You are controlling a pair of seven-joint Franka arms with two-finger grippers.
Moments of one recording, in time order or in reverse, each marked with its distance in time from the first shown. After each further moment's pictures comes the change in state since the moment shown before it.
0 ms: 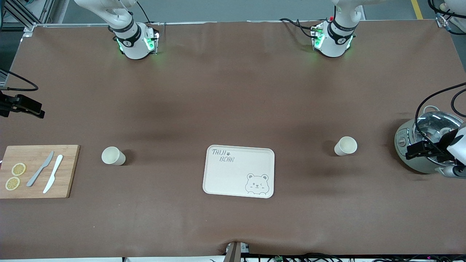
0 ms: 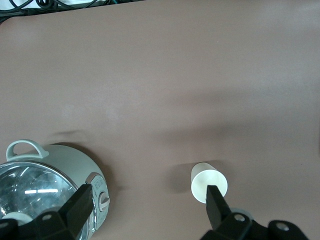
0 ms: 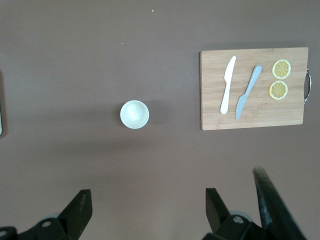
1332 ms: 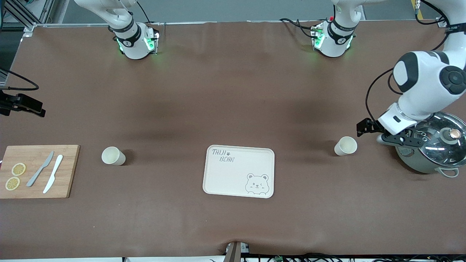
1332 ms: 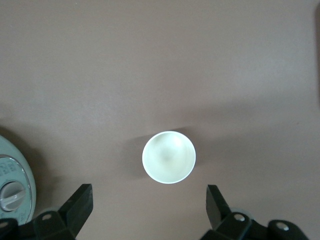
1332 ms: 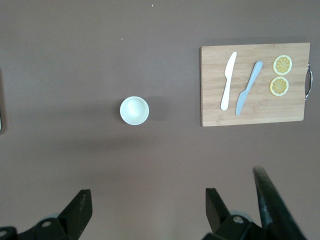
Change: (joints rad) left arm -0.003 -0.327 -0.087 -0.832 -0.054 0.550 0.035; right arm 0.000 0.000 0.000 0.000 0.000 -0.016 0.000
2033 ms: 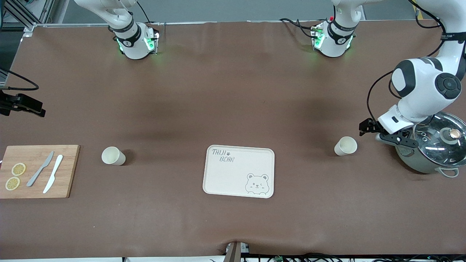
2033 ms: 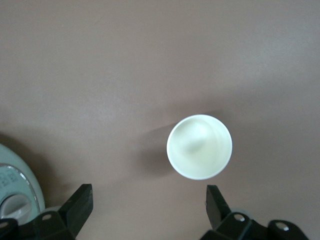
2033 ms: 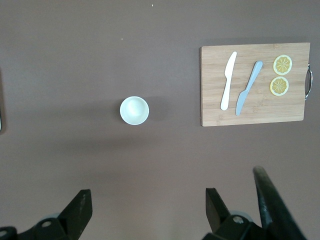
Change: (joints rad) left arm 0.060 0.069 0.002 -0.048 0.004 0.109 0.152; right arm 0.000 0.000 0.000 0.000 0.000 0.000 0.000
